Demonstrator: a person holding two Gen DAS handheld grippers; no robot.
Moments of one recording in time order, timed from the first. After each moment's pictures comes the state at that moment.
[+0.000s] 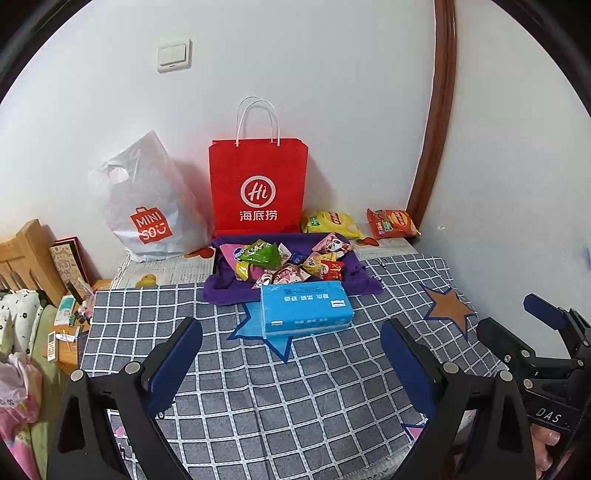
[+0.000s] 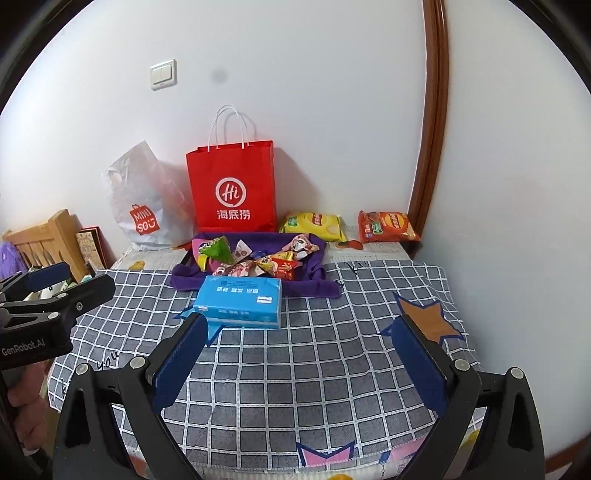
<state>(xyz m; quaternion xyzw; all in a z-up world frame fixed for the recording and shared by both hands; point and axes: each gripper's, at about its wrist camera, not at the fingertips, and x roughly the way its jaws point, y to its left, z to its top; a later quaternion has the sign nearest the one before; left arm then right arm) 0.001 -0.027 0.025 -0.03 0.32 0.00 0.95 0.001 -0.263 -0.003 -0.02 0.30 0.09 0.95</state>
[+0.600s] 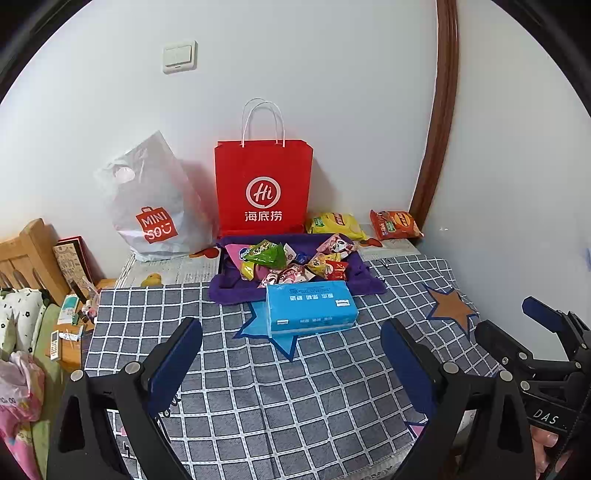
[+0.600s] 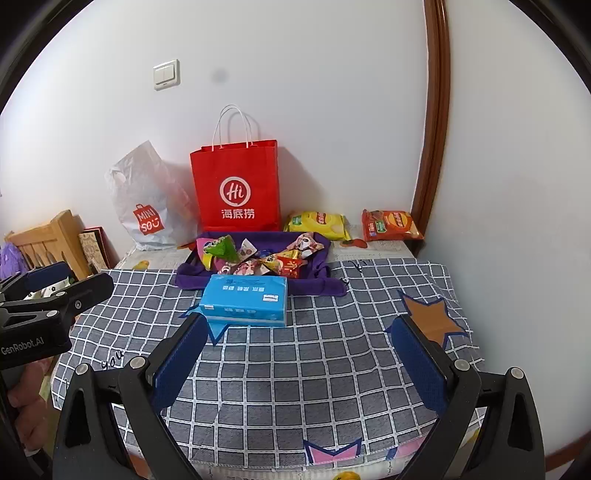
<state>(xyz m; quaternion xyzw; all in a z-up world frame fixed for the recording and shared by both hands) -0.004 -0.026 0.028 -0.03 0.32 0.01 0.95 0.000 -0.258 -0.005 -0.02 0.30 0.09 0.95</state>
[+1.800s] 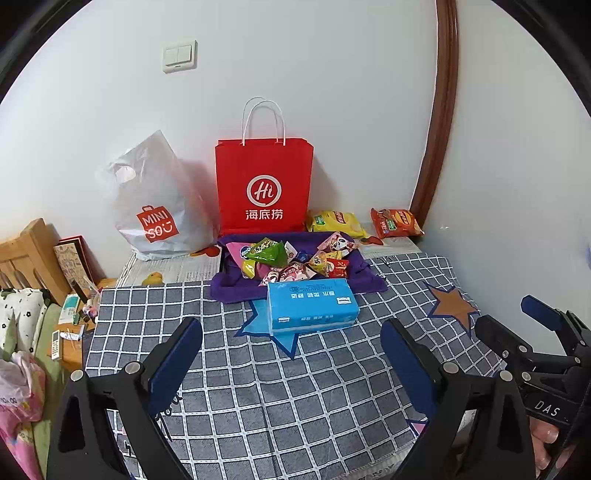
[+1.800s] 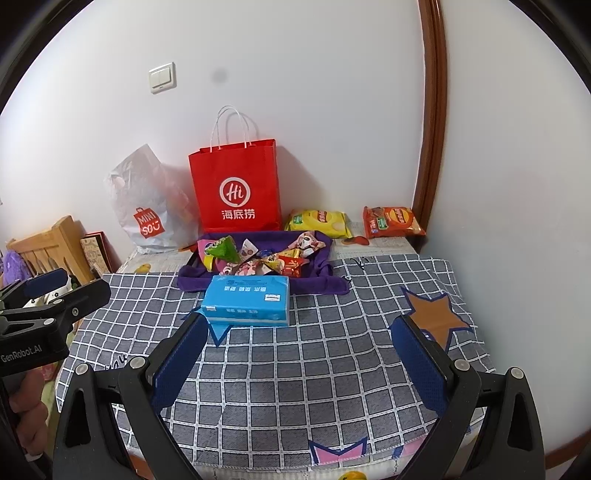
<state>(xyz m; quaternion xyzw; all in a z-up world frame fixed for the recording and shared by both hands) -0.005 -0.025 0.027 -0.03 0.32 0.01 0.95 0.001 -0.261 -0.007 -0.01 0.30 0.09 0.95</state>
